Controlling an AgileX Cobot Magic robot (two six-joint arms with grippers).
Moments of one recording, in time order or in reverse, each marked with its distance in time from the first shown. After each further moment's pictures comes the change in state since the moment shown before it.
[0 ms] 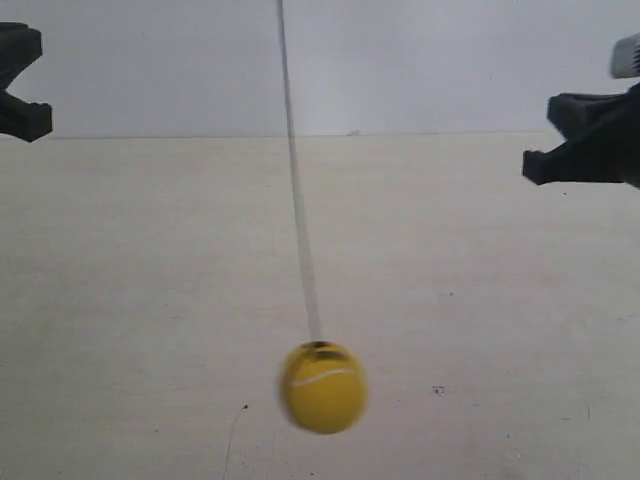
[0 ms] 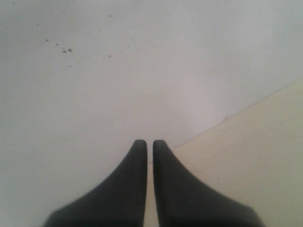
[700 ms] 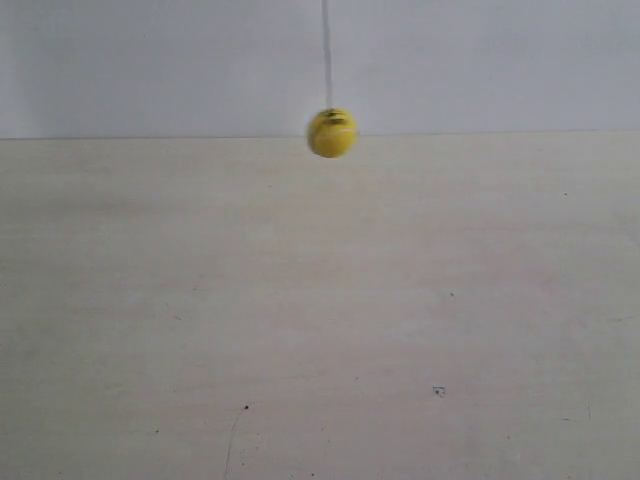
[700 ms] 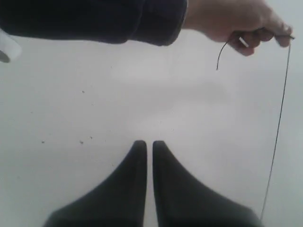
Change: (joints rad) left arm 0.000 -0.813 0.424 -0.483 -0.147 0.057; right arm 0.000 -1.162 0.437 0.405 0.034 0.109
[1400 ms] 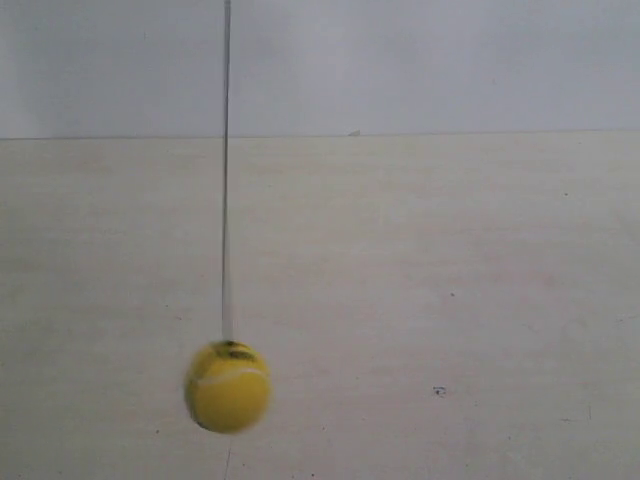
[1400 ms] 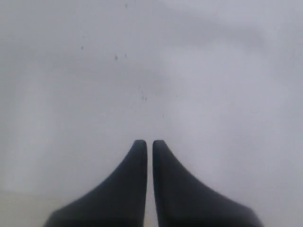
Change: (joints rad) left arm 0.000 -0.413 0.235 -0.209 0.378 -0.006; right arm 0.000 -0.269 0.119 0.004 0.411 -0.203
